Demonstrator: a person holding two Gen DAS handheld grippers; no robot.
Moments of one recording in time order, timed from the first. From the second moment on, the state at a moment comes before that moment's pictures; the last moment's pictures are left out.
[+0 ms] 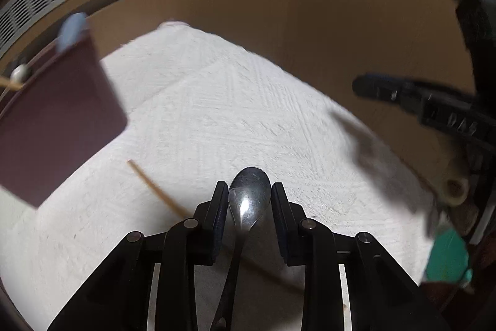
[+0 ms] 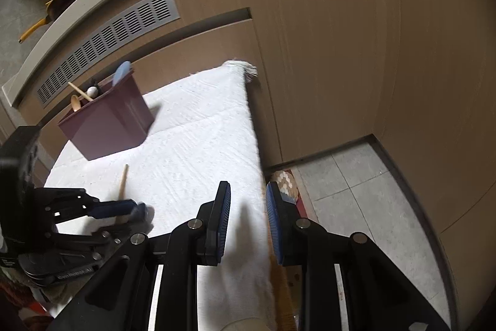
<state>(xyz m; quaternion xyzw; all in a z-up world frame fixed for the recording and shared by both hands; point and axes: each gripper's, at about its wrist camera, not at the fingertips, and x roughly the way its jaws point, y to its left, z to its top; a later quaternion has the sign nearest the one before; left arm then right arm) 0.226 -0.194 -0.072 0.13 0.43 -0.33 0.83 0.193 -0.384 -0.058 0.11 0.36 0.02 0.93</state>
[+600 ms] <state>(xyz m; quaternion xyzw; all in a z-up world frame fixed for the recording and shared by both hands) 0.195 0.000 -0.028 -0.08 0.38 -0.16 0.91 0.262 -0.205 -0.091 -0.05 0.46 0.15 0.87</state>
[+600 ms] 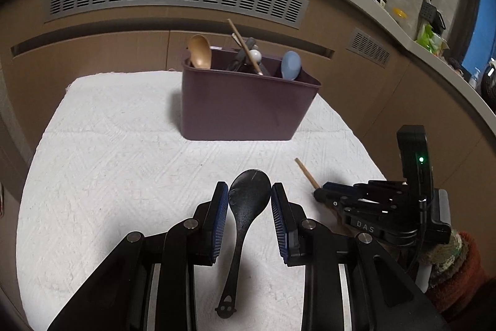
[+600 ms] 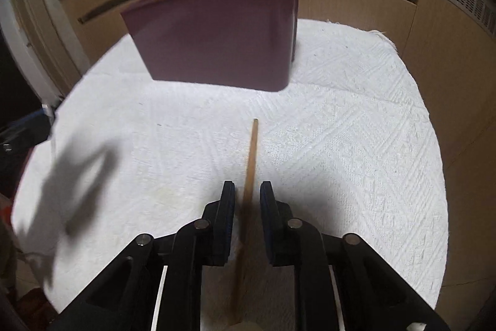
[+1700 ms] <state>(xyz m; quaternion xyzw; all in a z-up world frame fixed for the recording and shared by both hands) 0.188 0.010 -0.008 -0.14 0.37 -0.18 0.90 0.188 -0.227 0.006 0.03 0.33 0.15 0.93</state>
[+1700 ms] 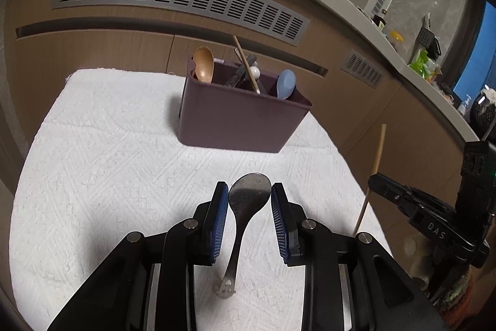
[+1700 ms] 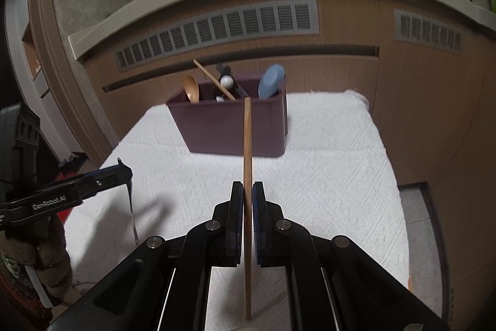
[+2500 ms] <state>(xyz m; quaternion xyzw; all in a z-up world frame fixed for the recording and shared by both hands) 0.306 0.031 0.153 -0.17 0.15 -0.19 0.95 0.290 -0.202 0.174 0.00 0.11 0.16 0.98</state>
